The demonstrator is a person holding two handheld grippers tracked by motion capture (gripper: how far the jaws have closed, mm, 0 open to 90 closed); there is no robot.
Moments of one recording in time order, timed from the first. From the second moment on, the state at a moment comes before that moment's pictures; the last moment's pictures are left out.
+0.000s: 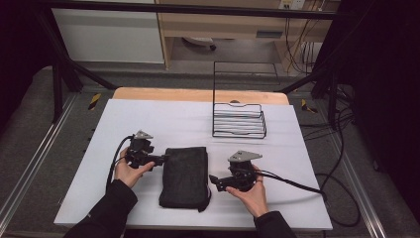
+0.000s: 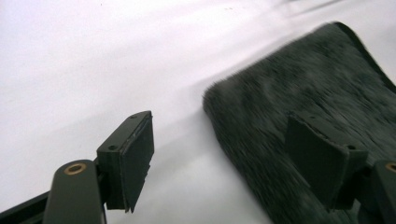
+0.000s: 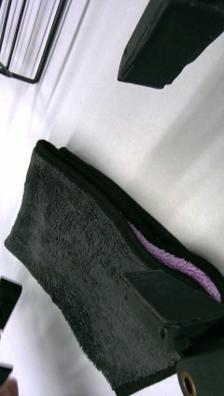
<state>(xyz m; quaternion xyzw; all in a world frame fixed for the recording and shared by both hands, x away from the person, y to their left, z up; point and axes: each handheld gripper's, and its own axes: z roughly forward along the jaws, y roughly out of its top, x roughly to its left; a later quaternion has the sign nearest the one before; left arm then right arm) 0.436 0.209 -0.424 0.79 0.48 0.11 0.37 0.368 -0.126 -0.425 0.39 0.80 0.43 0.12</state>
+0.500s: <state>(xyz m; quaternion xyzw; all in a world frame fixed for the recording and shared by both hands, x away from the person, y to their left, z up) 0.447 0.197 -0.444 0.80 0.47 0.08 0.37 0.372 -0.126 -0.426 0.39 0.81 0.43 0.12</state>
